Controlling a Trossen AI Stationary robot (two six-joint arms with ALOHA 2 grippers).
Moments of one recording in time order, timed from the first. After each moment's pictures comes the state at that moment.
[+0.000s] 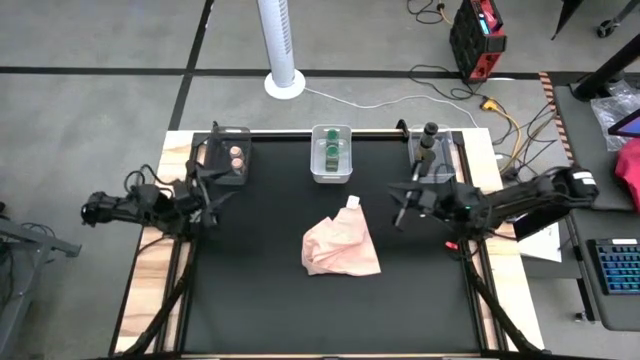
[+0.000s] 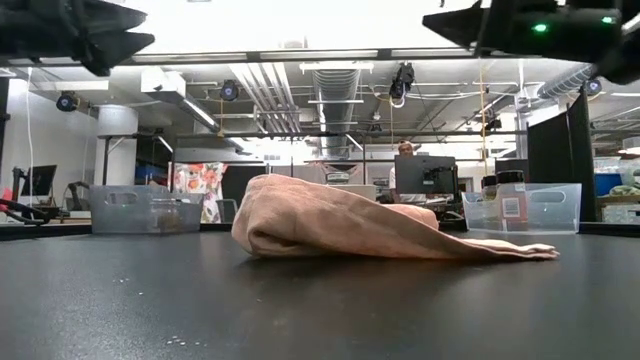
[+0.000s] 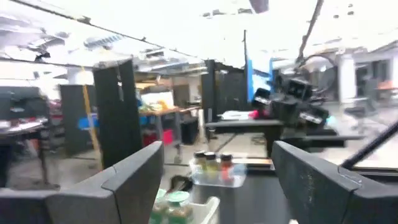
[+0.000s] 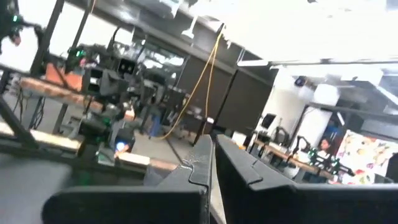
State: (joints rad) left arm -0.18 0.00 0.17 0.13 -0.51 0.25; right arm 0.03 1.08 0.27 1.13 0.28 -0.51
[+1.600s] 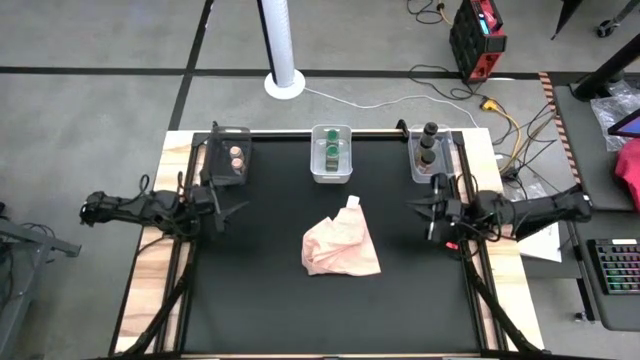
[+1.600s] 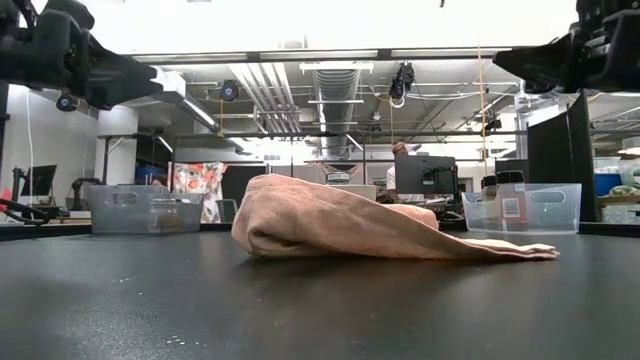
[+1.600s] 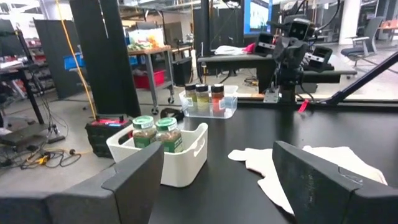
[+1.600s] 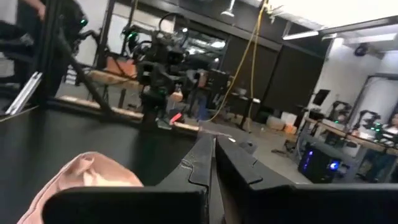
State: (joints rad) left arm -0.17 0.03 0.16 -0.13 -0.53 0.08; right arm 0.08 0.23 0.01 0.38 0.18 -0.33
